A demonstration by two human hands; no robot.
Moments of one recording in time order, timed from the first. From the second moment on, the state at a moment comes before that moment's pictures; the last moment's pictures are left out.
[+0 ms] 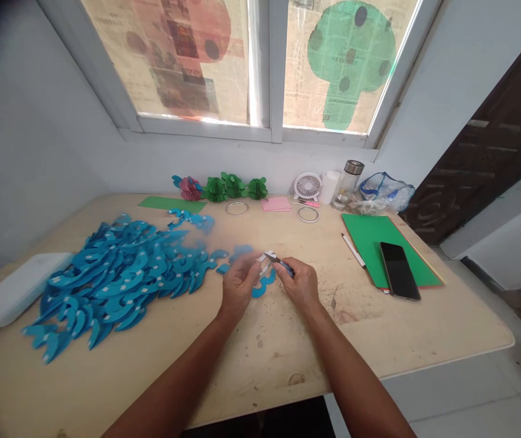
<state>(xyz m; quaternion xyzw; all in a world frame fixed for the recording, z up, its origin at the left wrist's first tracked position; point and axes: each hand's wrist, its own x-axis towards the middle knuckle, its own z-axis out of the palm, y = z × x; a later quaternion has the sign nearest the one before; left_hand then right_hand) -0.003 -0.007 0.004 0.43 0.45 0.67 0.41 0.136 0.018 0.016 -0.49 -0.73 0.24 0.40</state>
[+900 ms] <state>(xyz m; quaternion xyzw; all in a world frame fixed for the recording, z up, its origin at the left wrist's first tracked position) -0.003 -0.007 0.004 0.43 0.45 0.67 0.40 0.135 0.018 0.017 -0.50 -0.74 0.24 0.39</state>
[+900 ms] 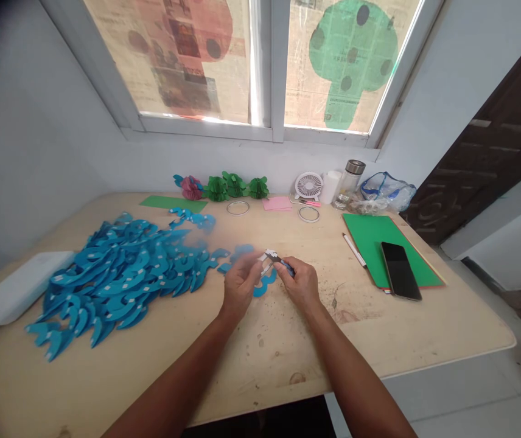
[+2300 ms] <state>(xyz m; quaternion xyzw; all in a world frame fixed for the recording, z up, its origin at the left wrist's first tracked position) 0.029 0.007 -0.003 0.57 0.51 0.58 0.29 0.155 0.022 0.018 -0.53 -0.74 0.01 0.41</state>
